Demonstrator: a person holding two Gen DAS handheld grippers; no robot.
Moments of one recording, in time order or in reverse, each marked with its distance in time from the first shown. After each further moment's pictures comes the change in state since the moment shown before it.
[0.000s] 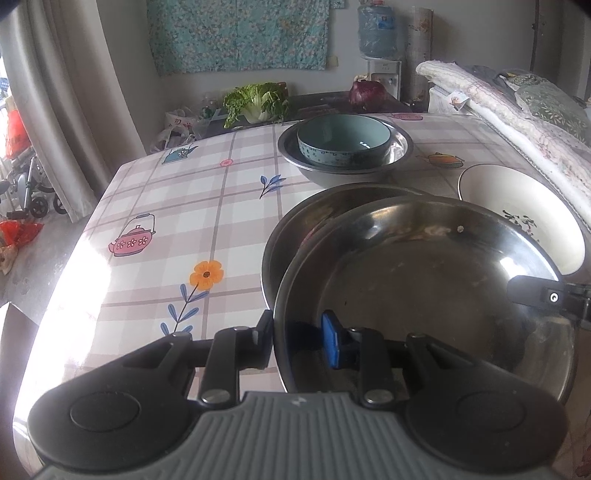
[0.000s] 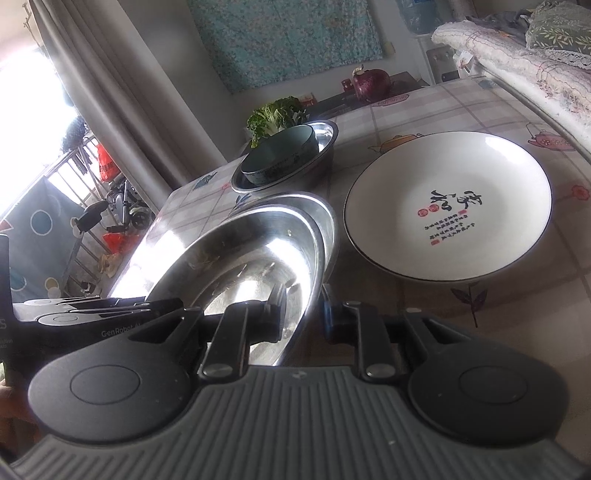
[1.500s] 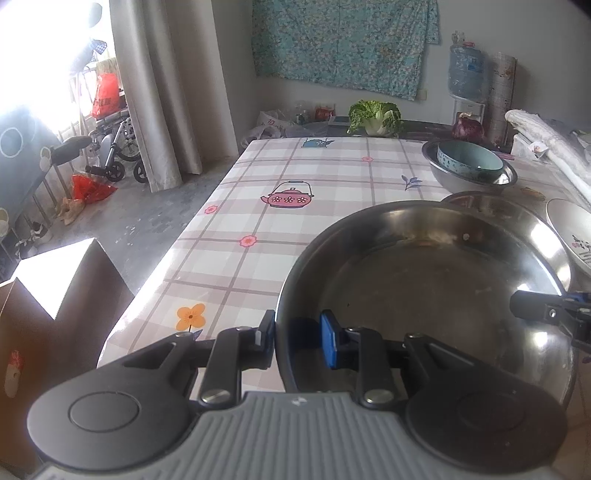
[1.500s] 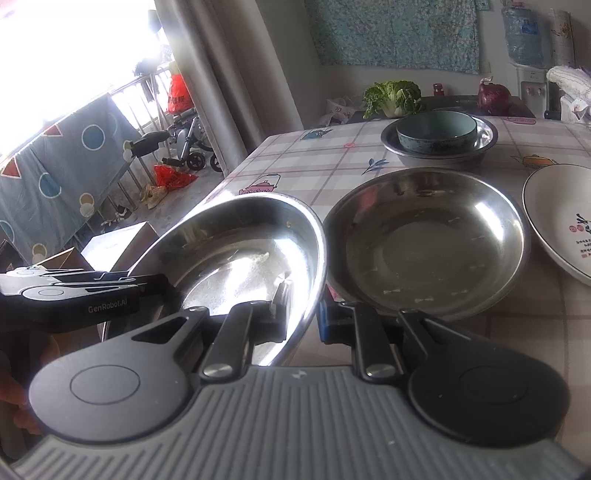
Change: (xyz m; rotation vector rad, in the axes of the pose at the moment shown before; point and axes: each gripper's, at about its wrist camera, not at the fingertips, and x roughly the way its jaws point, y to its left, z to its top) left arm -0.068 0.108 -0.079 -0.211 -0.067 0.171; right arm 0.009 0.136 -0.045 -0.290 0.072 0.130
